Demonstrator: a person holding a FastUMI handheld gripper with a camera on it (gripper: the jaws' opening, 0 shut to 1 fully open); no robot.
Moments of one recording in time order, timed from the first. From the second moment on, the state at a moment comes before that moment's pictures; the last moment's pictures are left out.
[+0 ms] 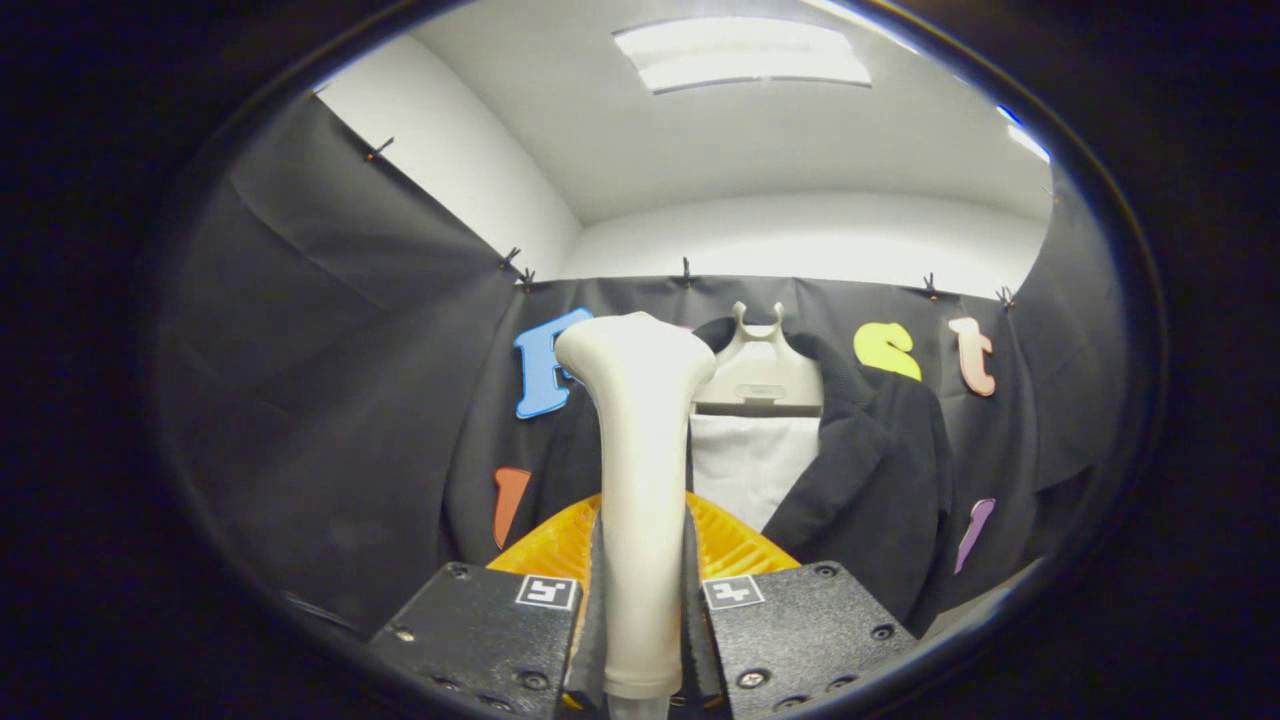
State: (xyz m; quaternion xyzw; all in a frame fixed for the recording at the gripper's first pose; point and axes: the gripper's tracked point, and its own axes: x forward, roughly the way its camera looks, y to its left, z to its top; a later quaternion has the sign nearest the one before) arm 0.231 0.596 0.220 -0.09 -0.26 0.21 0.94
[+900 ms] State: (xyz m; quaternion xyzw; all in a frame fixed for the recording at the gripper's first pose) arm 0.282 0.623 0.215 -0.13 -0.26 0.20 0.94
